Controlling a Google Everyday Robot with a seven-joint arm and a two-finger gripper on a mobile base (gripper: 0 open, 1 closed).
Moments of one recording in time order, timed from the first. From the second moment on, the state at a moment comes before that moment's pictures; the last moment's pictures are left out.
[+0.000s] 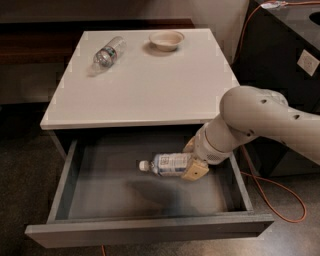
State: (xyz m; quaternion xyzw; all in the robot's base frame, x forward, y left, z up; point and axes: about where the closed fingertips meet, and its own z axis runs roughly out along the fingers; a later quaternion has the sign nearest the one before) arm 0.491 -0.098 0.722 -0.63 0.74 0.09 0.20
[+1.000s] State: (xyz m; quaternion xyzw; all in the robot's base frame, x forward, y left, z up) arm 0.521 -0.106 0.642 -0.59 0.77 0.08 0.24
